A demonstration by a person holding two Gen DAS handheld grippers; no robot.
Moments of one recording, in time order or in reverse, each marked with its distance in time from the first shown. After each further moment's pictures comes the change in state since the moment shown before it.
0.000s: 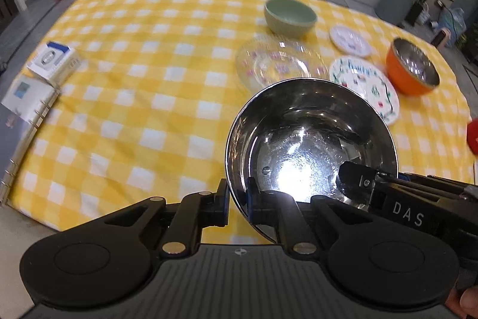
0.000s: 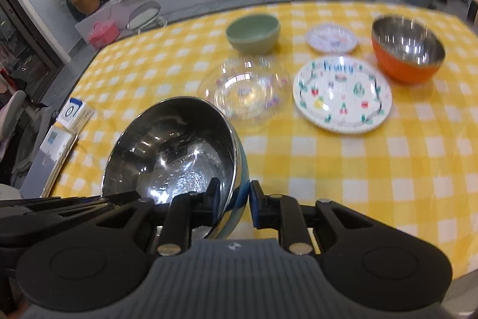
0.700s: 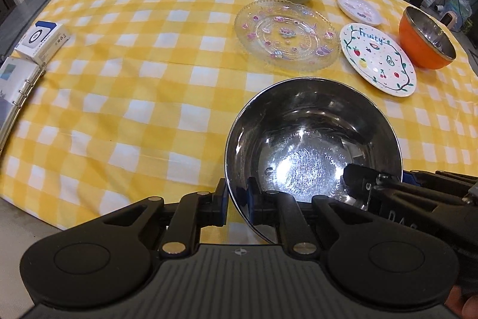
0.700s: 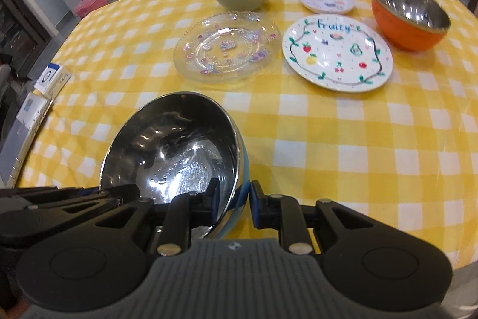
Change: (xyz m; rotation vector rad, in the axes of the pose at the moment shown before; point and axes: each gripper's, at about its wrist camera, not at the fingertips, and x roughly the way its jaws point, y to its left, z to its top) left arm 0.033 -0.005 -0.014 0.018 0.052 0.030; right arm 0.032 -0.002 -0.018 -0.061 0.070 -0.072
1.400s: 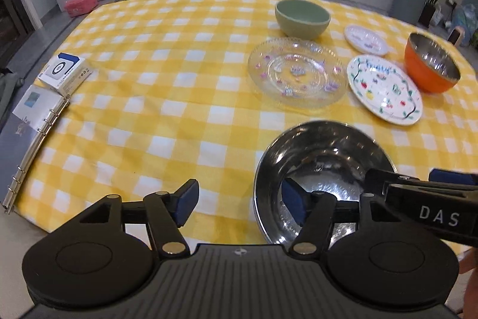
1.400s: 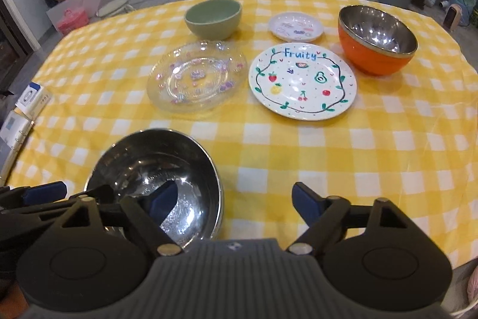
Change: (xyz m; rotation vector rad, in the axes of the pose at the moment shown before) left arm -0.020 0.002 0.005 -0.009 -0.134 0.064; right arm -0.020 -0.021 0.013 0.059 -0.072 -0.065
